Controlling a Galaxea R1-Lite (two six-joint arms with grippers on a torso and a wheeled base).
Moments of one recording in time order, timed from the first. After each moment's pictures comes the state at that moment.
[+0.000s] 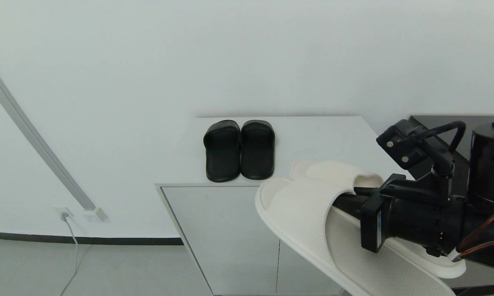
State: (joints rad) left arm 0.00 0.00 0.00 0.00 0.00 0.00; right arm 0.84 1.41 -0.77 -0.40 -0.05 0.07
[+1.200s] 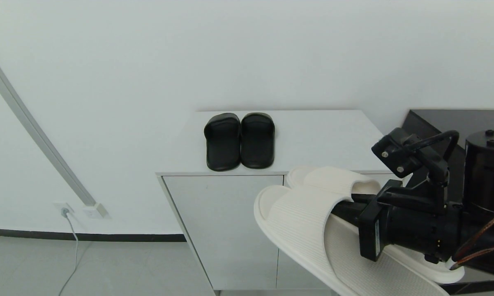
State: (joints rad) left arm 0.00 0.00 0.00 0.00 0.00 0.00; right arm 0.84 1.42 -0.75 -0.41 -0.03 0.06
